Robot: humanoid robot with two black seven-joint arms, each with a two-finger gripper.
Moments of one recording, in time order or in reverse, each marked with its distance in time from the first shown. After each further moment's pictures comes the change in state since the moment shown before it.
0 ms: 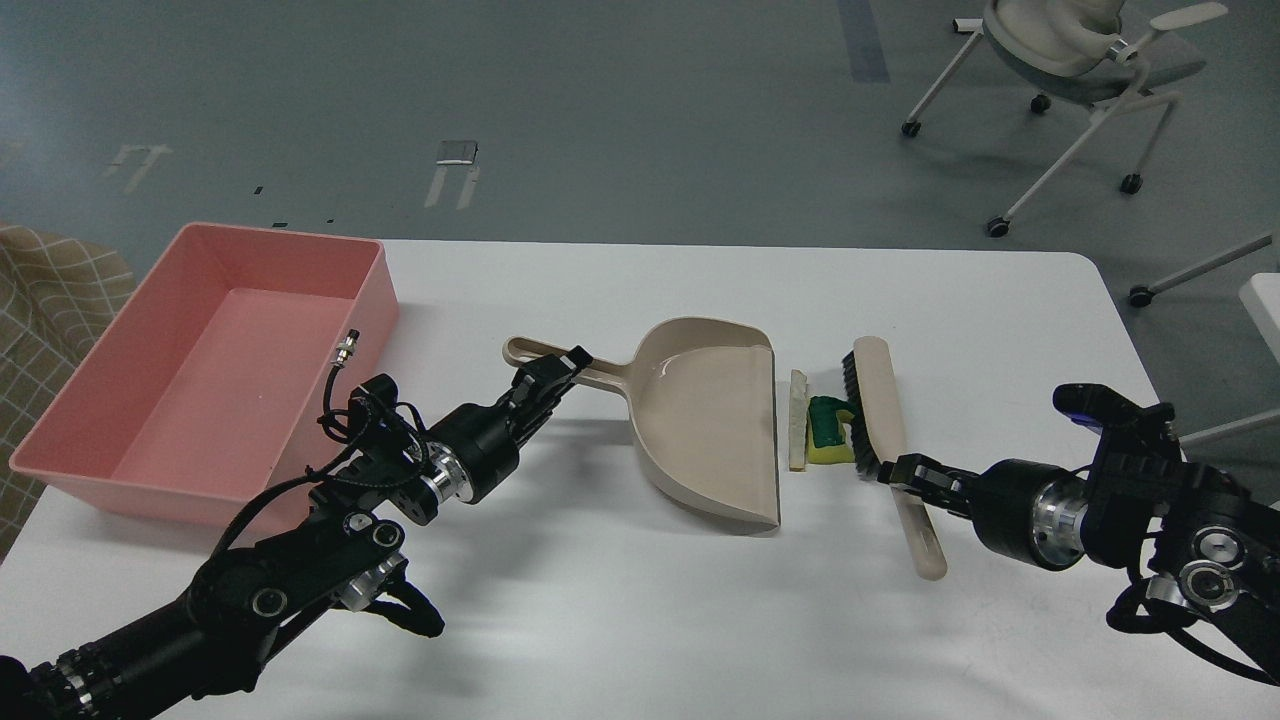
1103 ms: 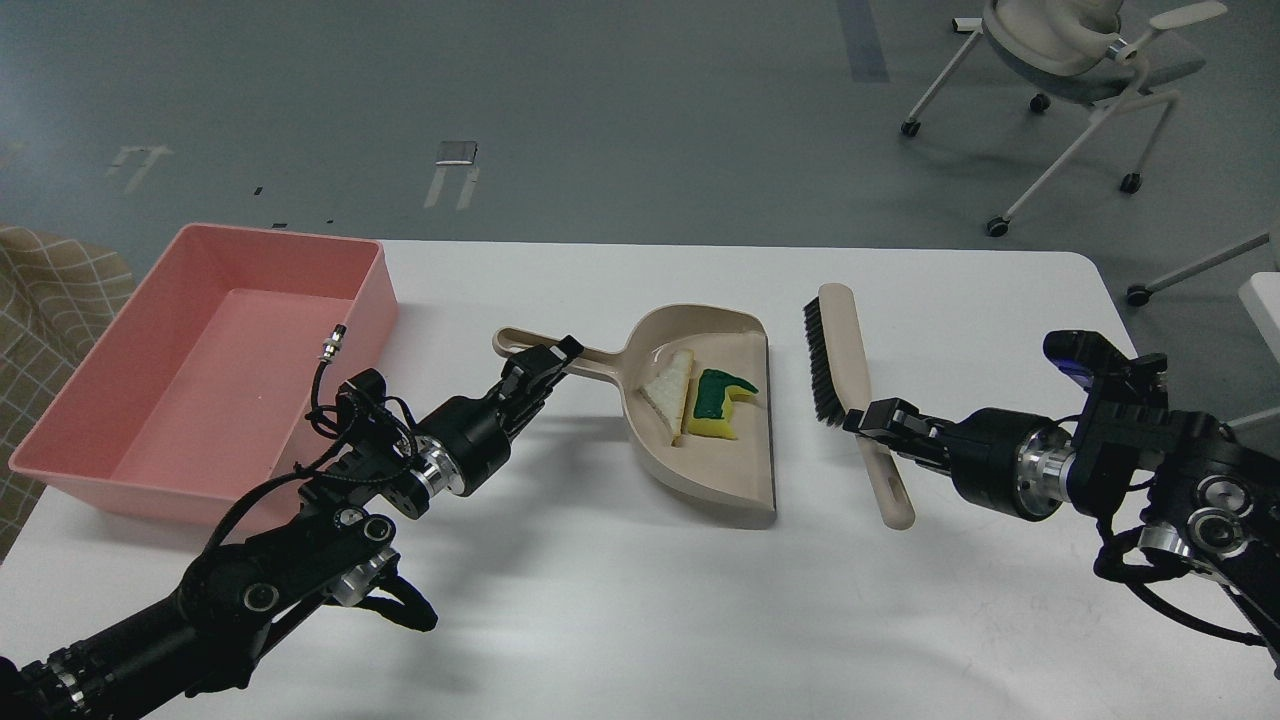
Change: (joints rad) left arm -0.001 0.010 -0.016 0.001 -0.014 -0.002 -0.034; right arm 0.075 -0.009 0.061 0.013 0.120 0.000 0.000
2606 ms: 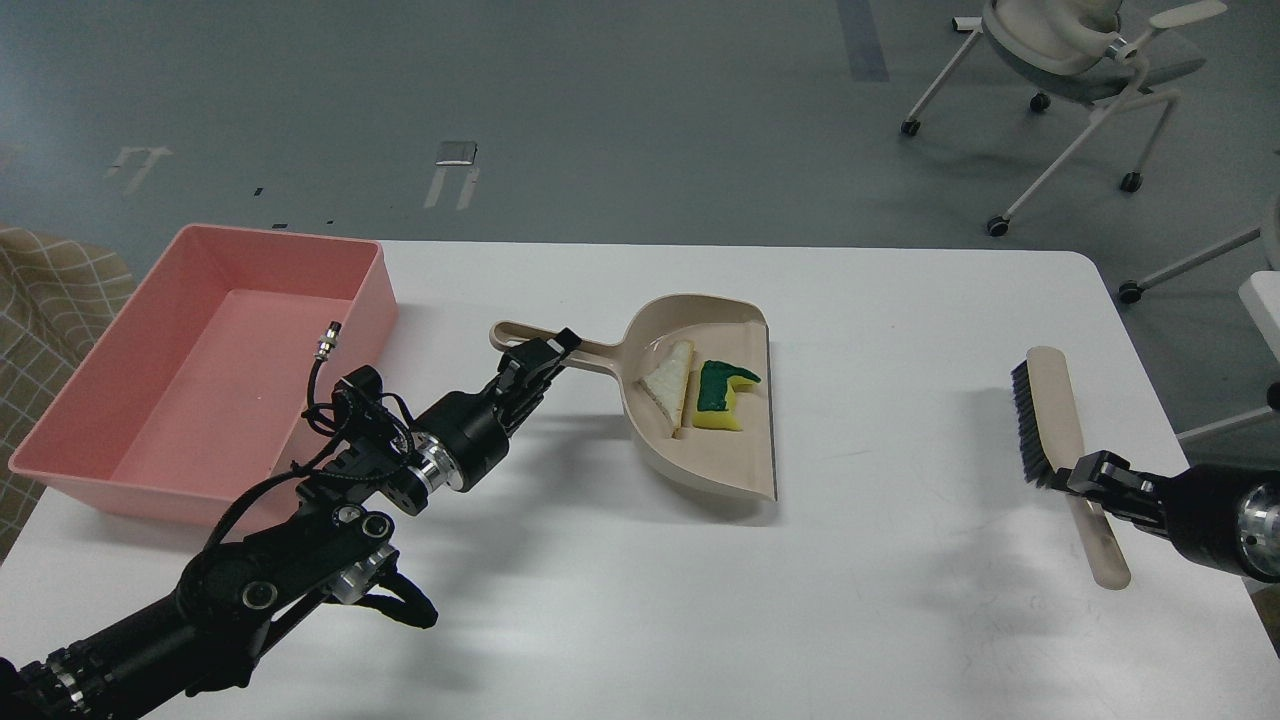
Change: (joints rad) left arm 0.003 -0.001 -0.009 -0.001 -0.004 0.002 -0.011; right arm -0.181 -0.370 0.045 -0.037 0.094 0.000 0.083
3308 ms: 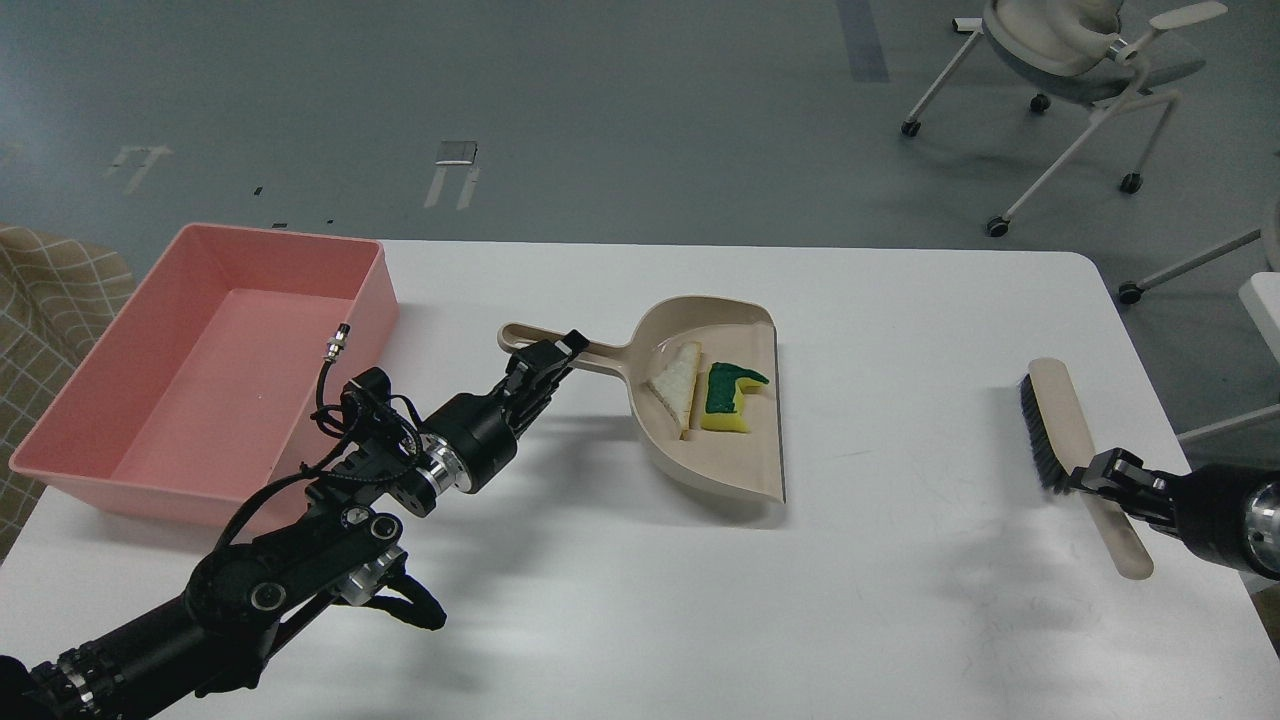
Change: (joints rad) left arm -0.001 -0.015 0.002 0.003 0.002 0.002 0.003; right arm 0.007 0.024 0.008 -0.064 -0.013 0.000 -0.001
